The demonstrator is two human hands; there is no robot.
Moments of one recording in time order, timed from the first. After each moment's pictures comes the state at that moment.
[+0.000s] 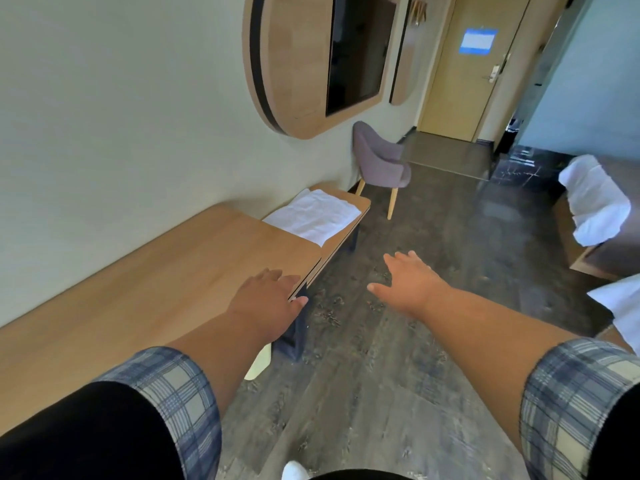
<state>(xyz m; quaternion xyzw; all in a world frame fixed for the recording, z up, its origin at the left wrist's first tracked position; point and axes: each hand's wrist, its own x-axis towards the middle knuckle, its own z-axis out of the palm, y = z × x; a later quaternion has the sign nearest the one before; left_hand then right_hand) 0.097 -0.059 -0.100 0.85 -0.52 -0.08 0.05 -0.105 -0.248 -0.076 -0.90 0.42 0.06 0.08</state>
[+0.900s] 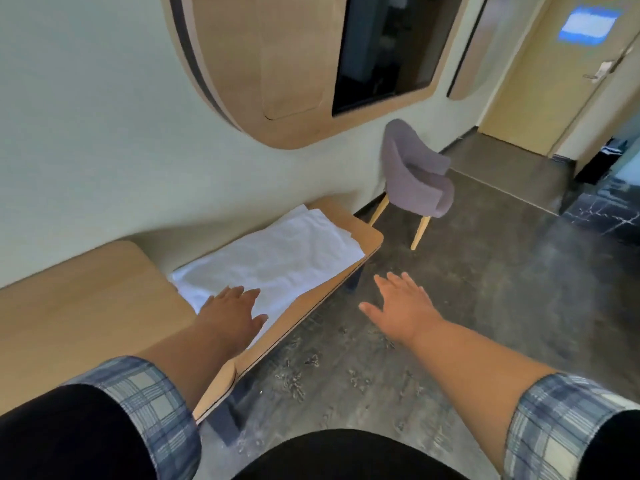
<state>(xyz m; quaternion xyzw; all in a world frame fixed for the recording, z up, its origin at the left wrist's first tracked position) 0.280 -0.536 -0.185 0.91 -0.38 -0.14 0.01 0.080 -0.780 -0.148 -0.94 0.33 0.09 0.08</state>
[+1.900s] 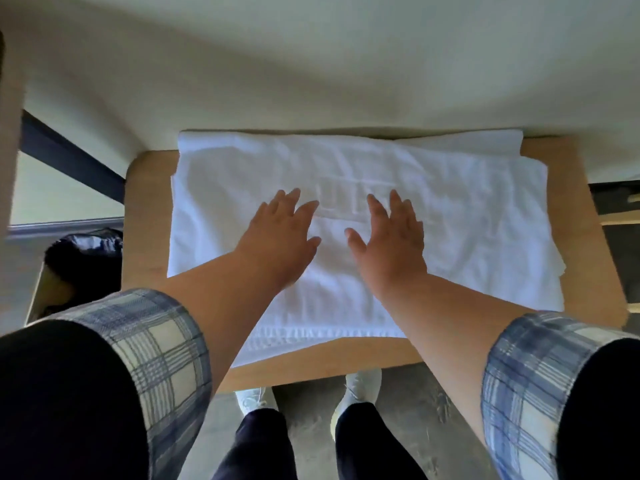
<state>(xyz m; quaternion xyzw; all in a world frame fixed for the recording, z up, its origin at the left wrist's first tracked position) 0.595 -0.740 -0.534 0.96 -0.11 -0.20 0.13 0.579 -0.933 -0.546 -0.98 0.07 0.15 0.11</state>
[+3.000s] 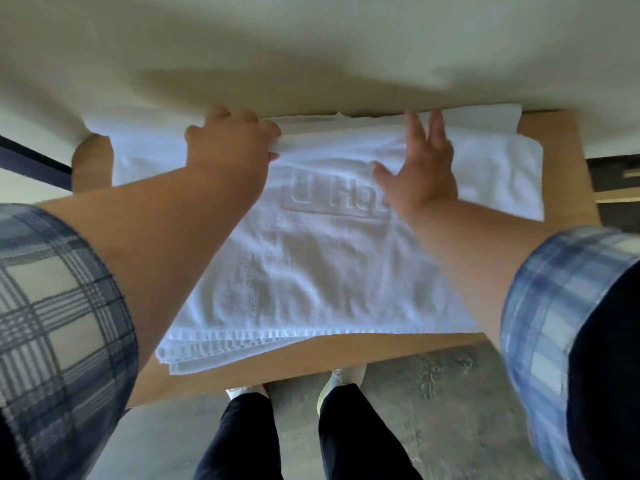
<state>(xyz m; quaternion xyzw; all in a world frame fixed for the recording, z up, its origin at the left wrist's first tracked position) 0.696 -0.746 -0.515 0.99 -0.07 -0.11 0.04 0.681 -1.014 -0.554 -0.98 0.09 0.07 0.19</state>
